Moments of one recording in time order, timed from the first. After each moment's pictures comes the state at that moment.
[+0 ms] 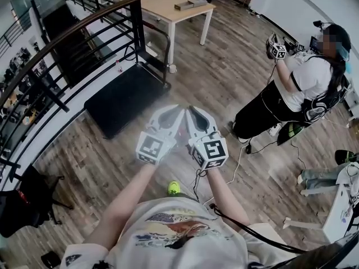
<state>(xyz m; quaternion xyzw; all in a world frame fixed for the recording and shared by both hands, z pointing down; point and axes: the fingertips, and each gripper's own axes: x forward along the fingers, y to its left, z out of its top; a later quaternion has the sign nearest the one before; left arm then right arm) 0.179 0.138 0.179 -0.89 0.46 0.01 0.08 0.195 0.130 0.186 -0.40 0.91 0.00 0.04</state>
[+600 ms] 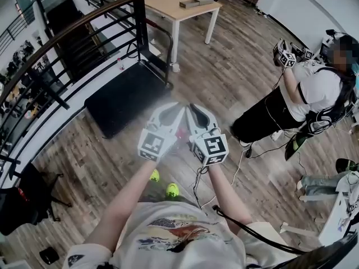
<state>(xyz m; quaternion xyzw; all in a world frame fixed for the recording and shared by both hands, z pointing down) 0.168 0.070 0.200 -0.88 0.47 -0.01 0.08 0.185 0.062 0.209 -0.38 0.92 -0.01 0.02</state>
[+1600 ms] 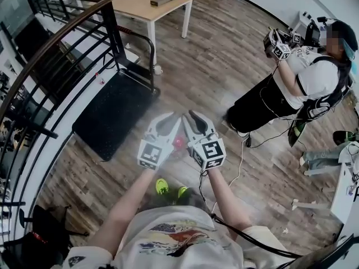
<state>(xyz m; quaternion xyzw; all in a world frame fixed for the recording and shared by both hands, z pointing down) 0.110 -0.034 0.261 -0.92 0.39 -0.02 0.05 0.134 -0.046 0.265 -0.46 0.89 -0.04 -0.03</state>
